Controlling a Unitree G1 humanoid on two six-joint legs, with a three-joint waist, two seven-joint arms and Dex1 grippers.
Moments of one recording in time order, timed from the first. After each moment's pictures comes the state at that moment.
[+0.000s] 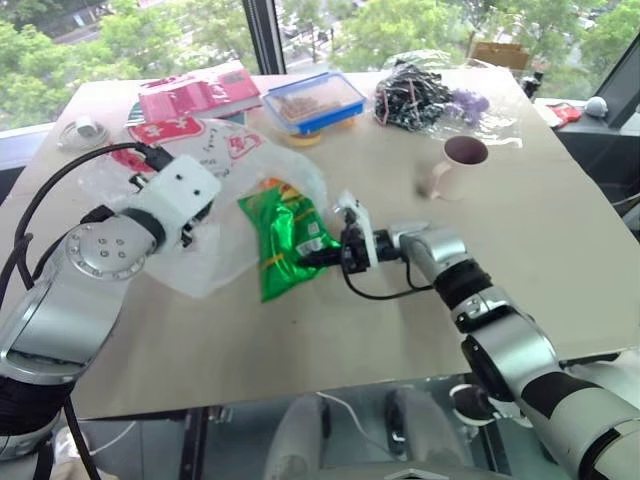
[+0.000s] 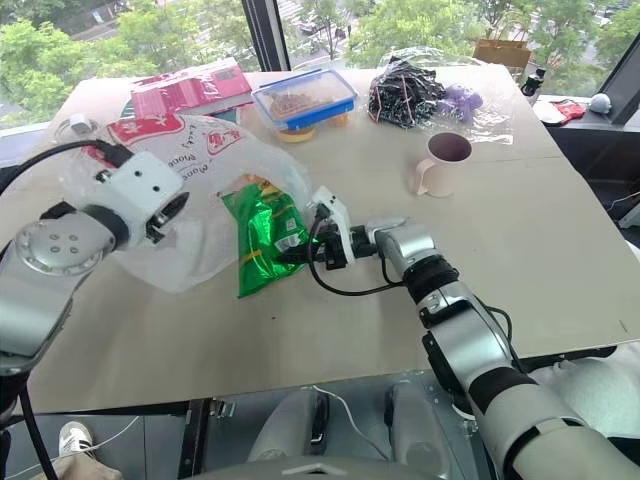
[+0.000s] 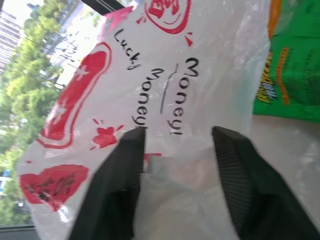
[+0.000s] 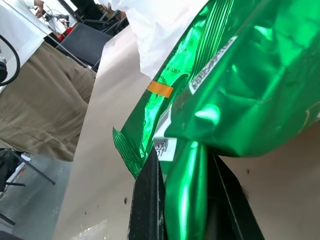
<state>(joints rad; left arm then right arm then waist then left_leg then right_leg) -0.31 1.10 0.01 -0.55 -0.11 0.87 -0.31 -0.97 -0.03 0.26 0.73 0.31 0.54 1.23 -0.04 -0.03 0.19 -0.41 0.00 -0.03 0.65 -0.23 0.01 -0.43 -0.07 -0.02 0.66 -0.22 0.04</state>
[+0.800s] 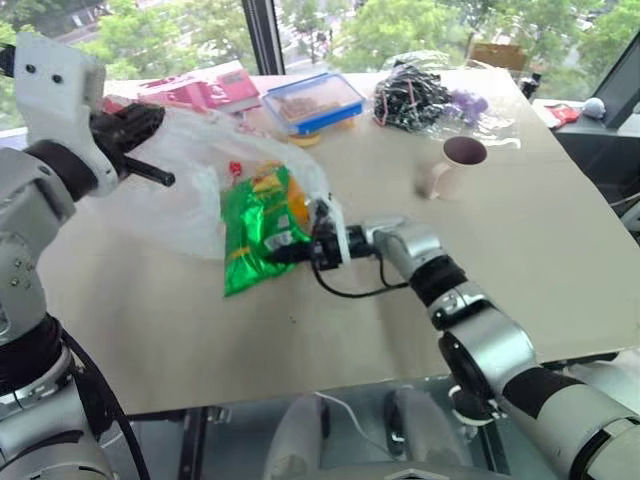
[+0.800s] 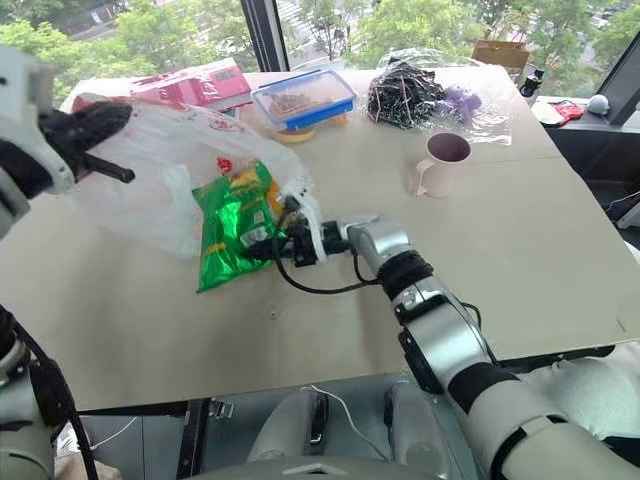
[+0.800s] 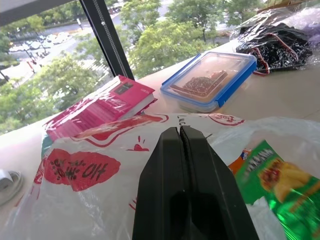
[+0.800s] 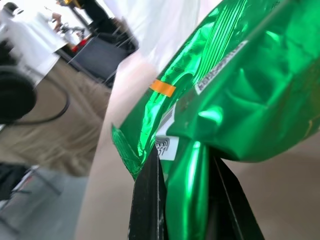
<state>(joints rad) -0.62 0.88 0.49 -0.49 -0.46 1.21 -0.47 -1.10 0.13 0.17 0.90 0.31 0.46 1.16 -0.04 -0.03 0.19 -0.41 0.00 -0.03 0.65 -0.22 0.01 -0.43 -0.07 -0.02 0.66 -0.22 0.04</state>
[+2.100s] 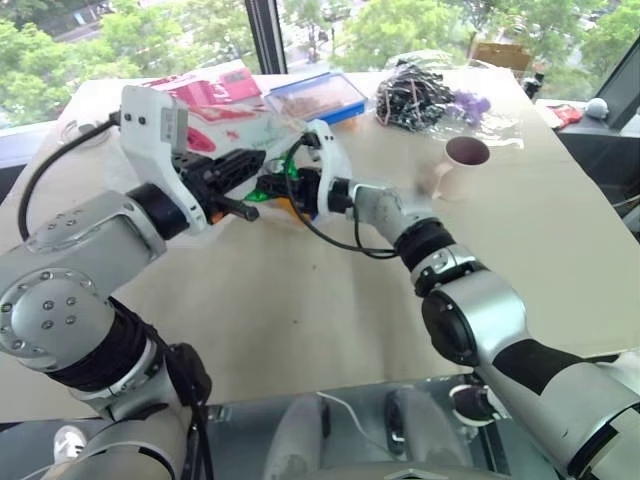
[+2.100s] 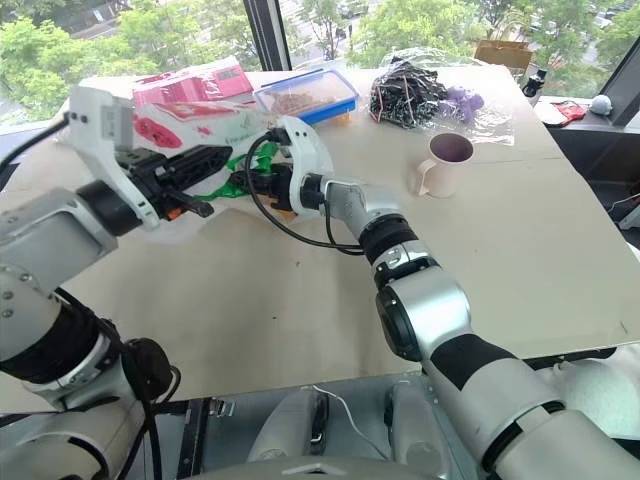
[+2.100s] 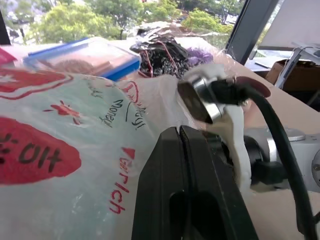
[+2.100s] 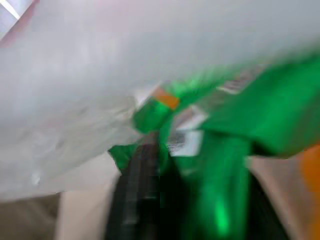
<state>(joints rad) -0.71 0.46 0.62 -0.69 -0.80 1.61 -0.27 -1.29 0.18 -0.07 1.06 0.41 0.42 0.76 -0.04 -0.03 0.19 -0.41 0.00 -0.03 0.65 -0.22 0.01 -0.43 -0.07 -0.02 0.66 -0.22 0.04</state>
